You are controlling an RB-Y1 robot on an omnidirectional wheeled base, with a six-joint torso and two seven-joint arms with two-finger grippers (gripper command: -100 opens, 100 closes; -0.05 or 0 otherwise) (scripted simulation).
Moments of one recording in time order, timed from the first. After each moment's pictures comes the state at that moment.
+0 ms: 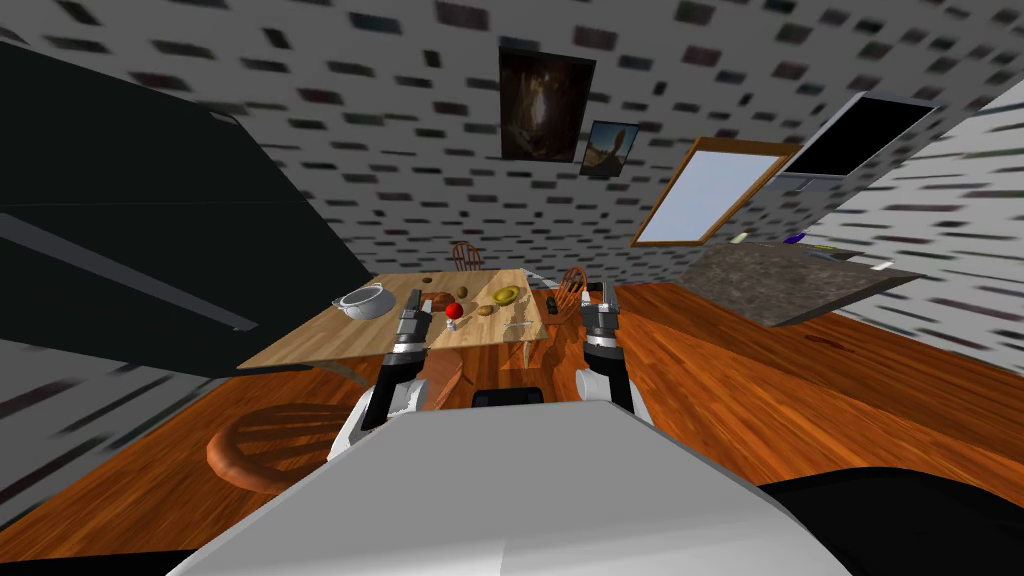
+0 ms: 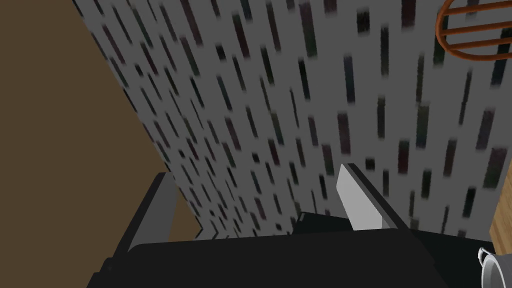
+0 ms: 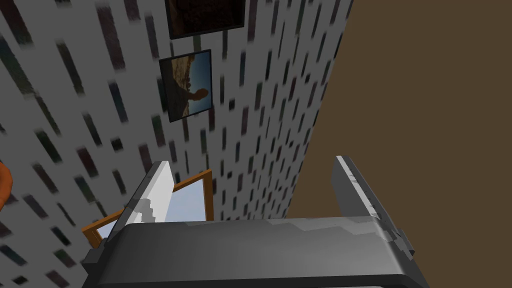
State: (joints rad) left arm 0.46 0.14 0.01 -2.10 -0.02 -0.43 -0.07; right arm 0.51 0.04 -0.01 -2.21 0.09 -0.47 -0.13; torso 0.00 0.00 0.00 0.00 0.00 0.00
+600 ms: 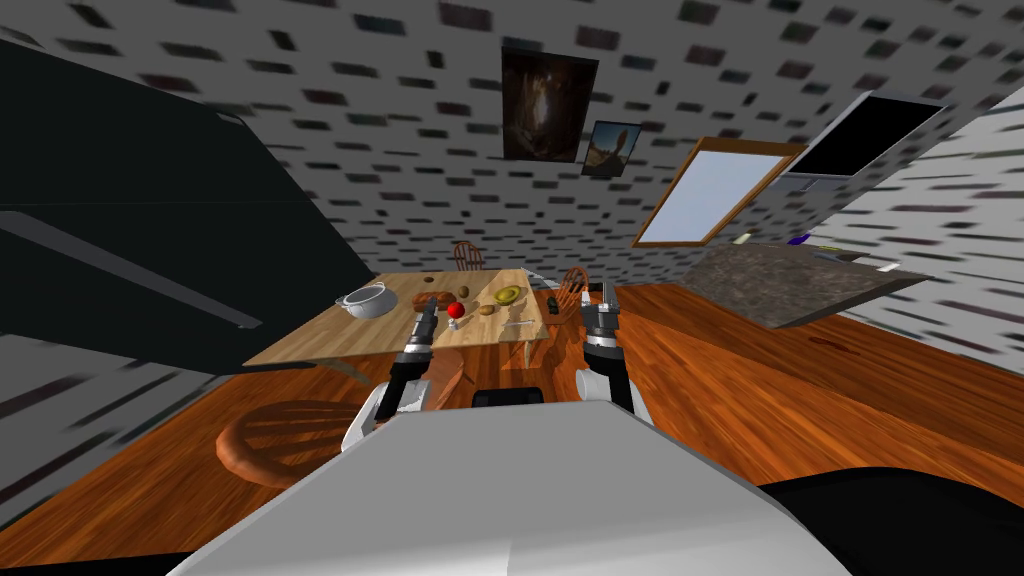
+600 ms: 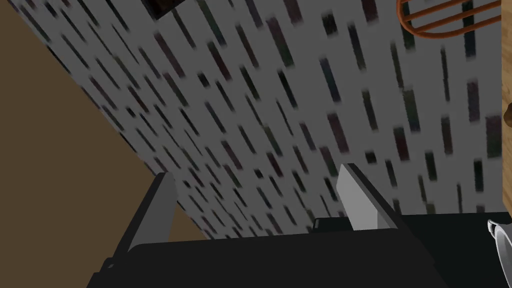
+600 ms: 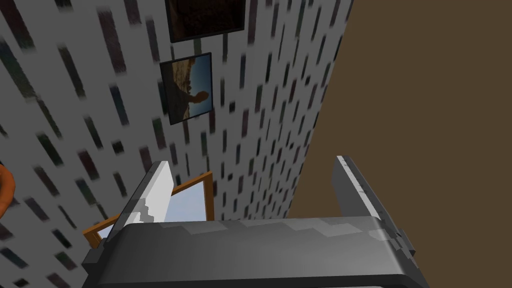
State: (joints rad) left arm 0.42 0.17 0.01 -1.96 -0.10 -0.43 -0.16; right arm 0.51 0.04 -0.01 -2.21 0.09 -0.47 -0.13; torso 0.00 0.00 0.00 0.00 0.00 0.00
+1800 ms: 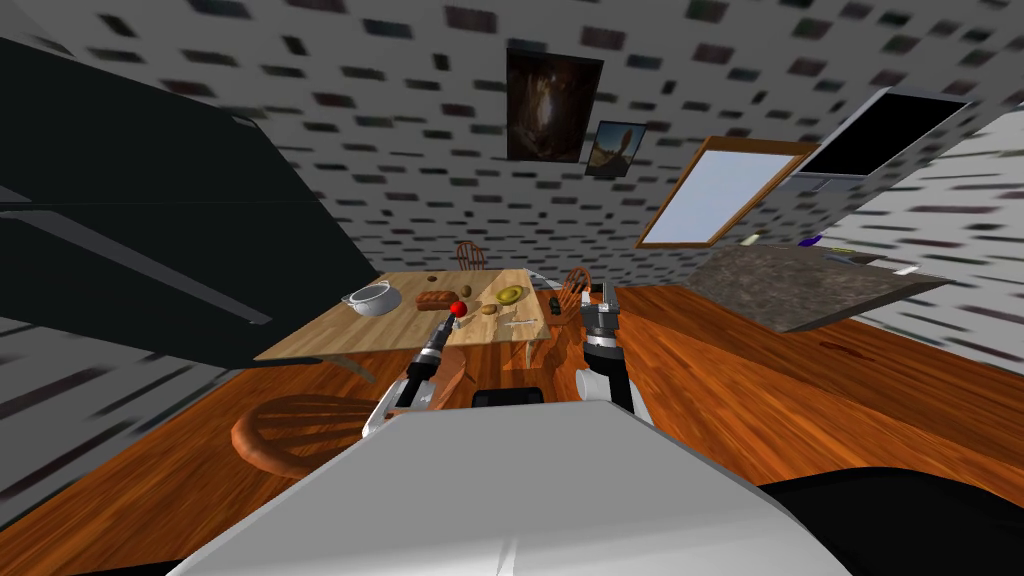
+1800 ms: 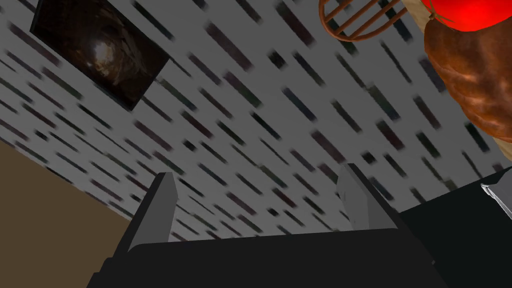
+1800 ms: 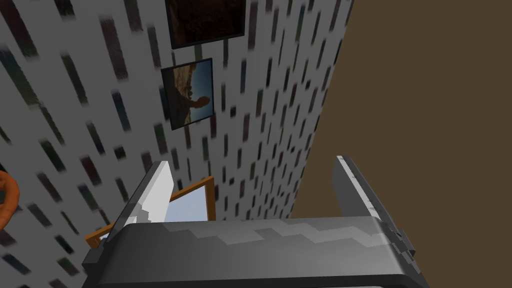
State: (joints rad) left arm 0.32 0.20 0.00 -1.63 -0.27 -0.45 -0.33; right arm 0.51 0.04 -0.01 -2.21 0.09 -0.47 -0.13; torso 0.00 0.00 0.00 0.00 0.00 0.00
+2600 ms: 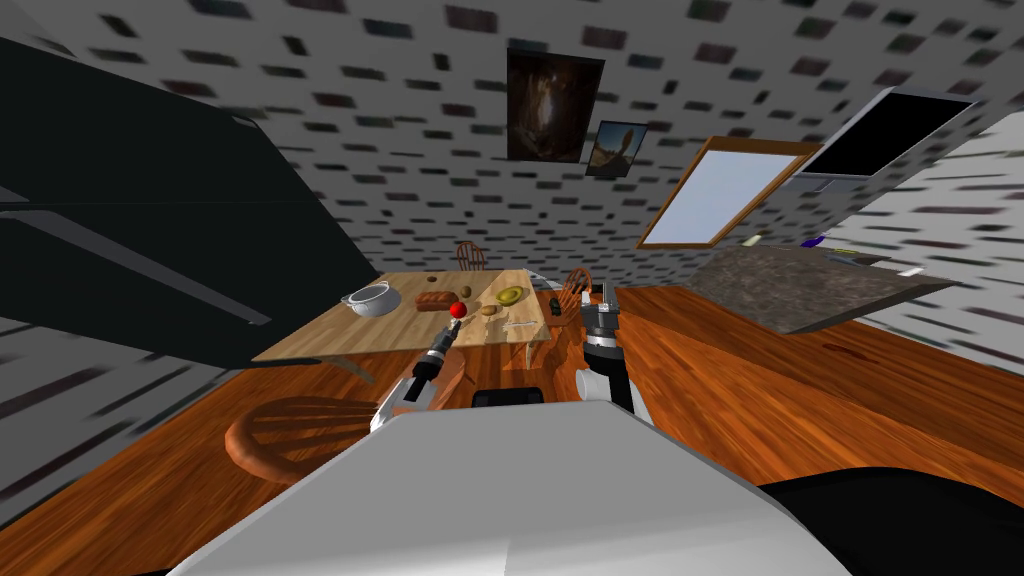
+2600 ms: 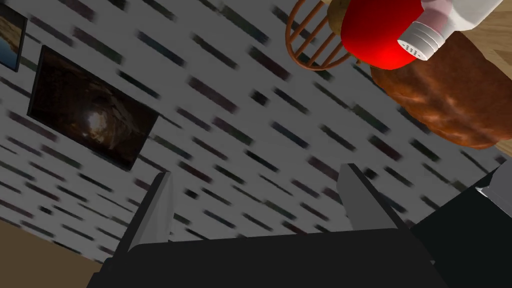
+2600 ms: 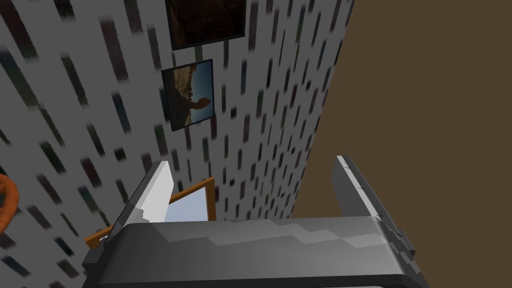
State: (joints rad) left arm 0.23 0.24 -0.01 -1.42 -0.35 -0.43 -0.41; right arm 0.51 0.04 -0.01 -2.21 0.09 -0.47 -0.13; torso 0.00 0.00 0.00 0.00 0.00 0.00
